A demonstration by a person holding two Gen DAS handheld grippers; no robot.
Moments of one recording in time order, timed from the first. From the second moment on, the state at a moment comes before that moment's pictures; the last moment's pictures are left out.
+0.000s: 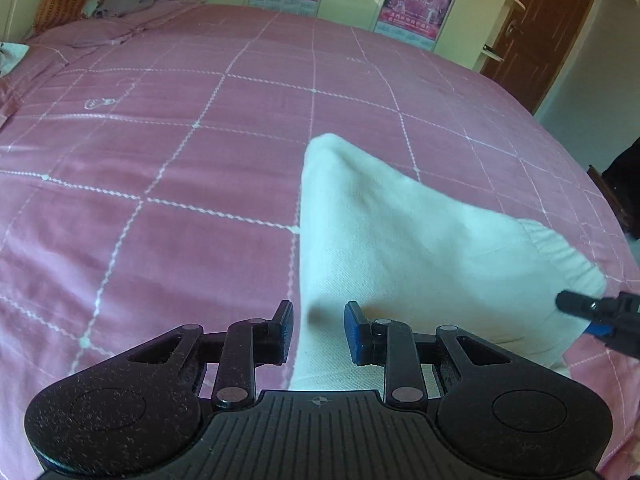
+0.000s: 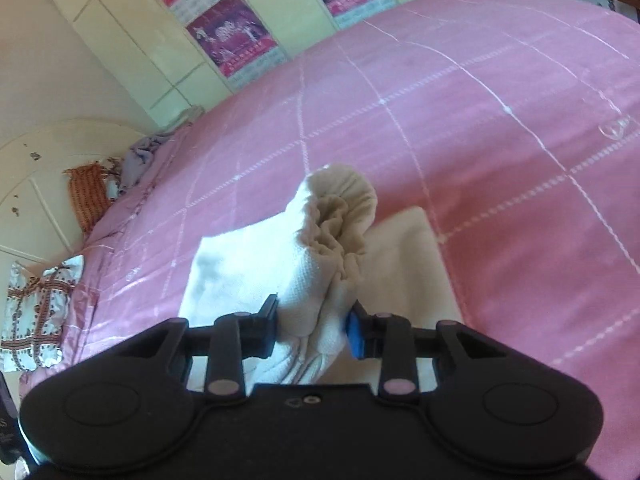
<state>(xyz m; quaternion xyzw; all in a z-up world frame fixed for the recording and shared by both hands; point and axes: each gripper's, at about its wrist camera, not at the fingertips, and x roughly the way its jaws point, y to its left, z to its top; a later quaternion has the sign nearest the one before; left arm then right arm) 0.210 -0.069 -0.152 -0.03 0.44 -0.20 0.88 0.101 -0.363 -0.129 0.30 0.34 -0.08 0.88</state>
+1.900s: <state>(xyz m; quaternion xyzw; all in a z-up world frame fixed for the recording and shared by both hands) 0.154 -0.098 -0.155 0.02 0.45 -0.23 0.86 0.091 -0.363 -0.135 0.32 0.35 -0.12 0.87</state>
